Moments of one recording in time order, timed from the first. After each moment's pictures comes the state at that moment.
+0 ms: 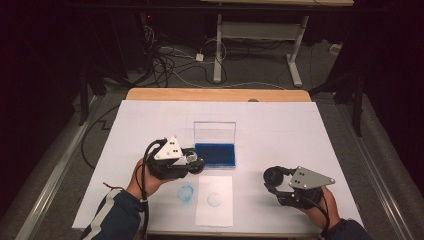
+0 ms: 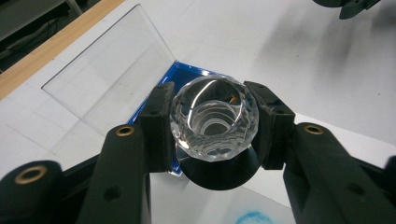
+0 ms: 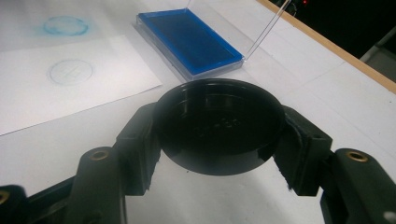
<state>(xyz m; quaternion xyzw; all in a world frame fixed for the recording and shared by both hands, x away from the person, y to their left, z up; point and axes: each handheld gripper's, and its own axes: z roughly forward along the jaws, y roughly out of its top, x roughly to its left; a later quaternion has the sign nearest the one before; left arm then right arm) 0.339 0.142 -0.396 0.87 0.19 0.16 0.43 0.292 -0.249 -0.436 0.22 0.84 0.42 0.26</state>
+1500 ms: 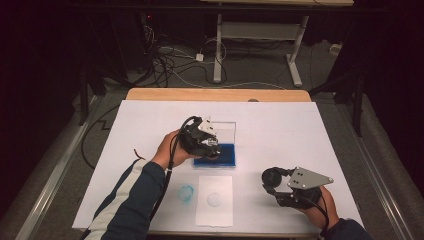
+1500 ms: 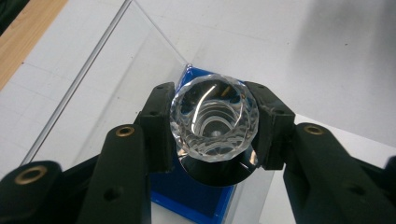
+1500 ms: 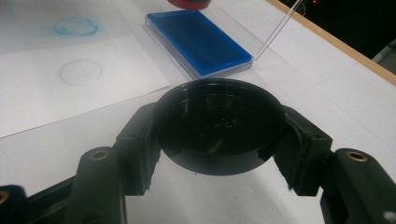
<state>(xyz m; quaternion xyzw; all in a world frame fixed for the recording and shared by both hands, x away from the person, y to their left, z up) 0.414 0.071 -0.386 0.93 0.16 0.13 0.31 0.293 -0.247 -0.438 0.21 0.85 0.42 0.24</state>
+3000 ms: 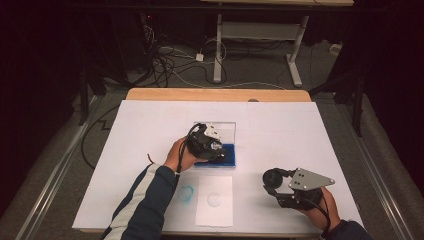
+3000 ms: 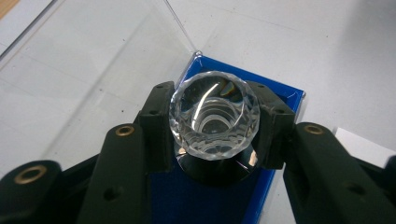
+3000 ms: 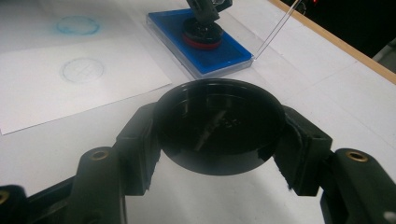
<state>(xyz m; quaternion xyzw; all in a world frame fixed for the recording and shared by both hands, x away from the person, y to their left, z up) 0.432 0.060 -0.434 0.92 0.19 0.12 0.33 0.290 -0.249 -0.437 0.21 0.85 0.42 0.24</state>
